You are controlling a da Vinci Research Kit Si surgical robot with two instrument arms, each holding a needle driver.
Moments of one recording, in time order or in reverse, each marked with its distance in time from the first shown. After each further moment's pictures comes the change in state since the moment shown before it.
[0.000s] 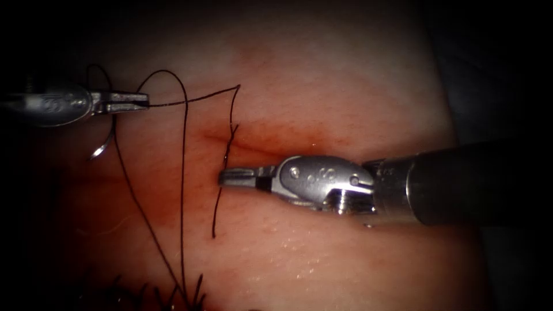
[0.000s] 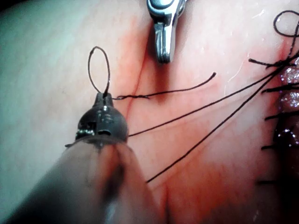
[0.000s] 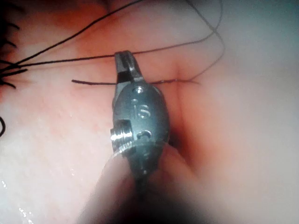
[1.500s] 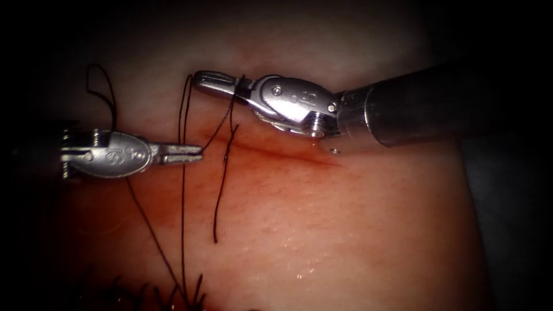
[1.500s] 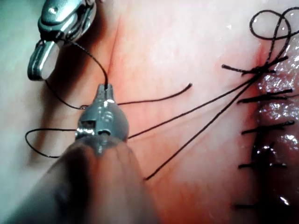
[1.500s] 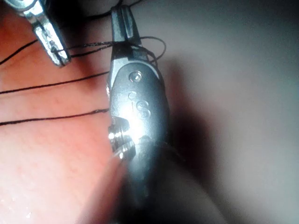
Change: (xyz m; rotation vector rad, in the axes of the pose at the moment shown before) right arm 0.002 0.010 0.005 -0.064 0.373 0.050; left arm -0.002 0.005 0.008 -0.097 0.105 -0.012
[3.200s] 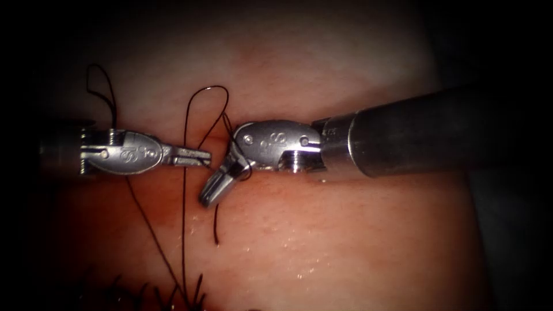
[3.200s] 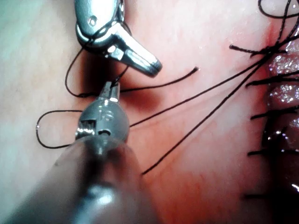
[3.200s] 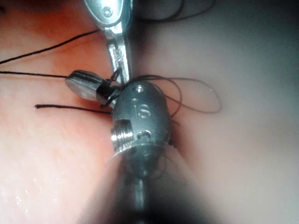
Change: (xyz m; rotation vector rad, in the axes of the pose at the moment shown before) right arm -0.004 -0.007 0.000 0.994 -0.421 -0.051; left arm -0.003 0.000 0.002 -0.102 -0.007 0.014
